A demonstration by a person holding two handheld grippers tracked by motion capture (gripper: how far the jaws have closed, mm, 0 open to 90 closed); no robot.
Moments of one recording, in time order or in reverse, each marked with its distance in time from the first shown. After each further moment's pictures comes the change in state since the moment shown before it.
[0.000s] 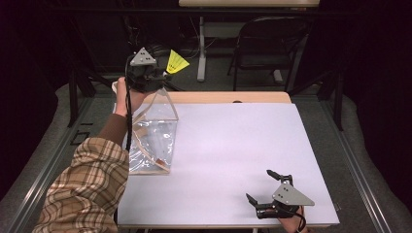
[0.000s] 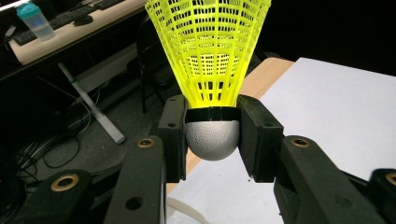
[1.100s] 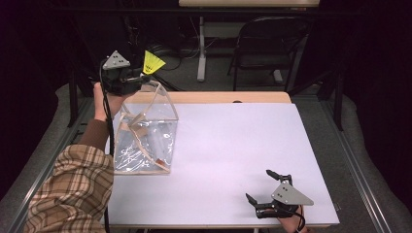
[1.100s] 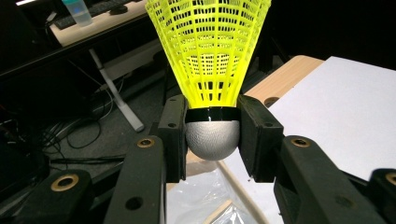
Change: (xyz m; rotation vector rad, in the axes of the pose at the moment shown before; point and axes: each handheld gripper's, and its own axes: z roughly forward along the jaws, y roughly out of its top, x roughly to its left) left arm 0.031 -0.032 -0.038 -0.008 0.089 -0.069; right arm 0.000 0.000 0.002 0.003 0.003 -0.001
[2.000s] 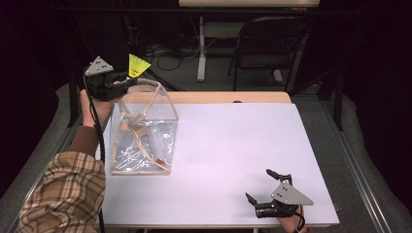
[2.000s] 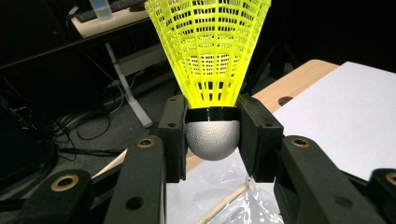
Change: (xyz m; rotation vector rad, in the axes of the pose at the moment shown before) left arm 0.019 -0.027 -0.022 -0.029 0.045 -0.065; right arm 0.000 0.001 0.000 -0.004 -0.005 -0.005
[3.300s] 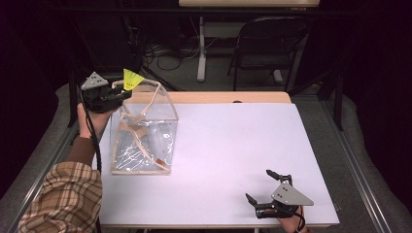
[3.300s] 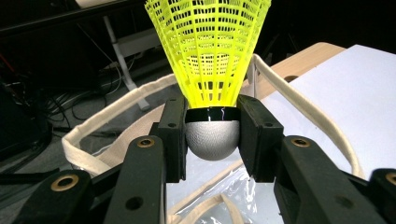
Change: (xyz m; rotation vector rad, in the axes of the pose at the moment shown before) left arm 0.013 -0.048 0.000 0.045 -0.005 -0.047; right arm 0.001 0.000 -0.001 0.000 0.002 0.003
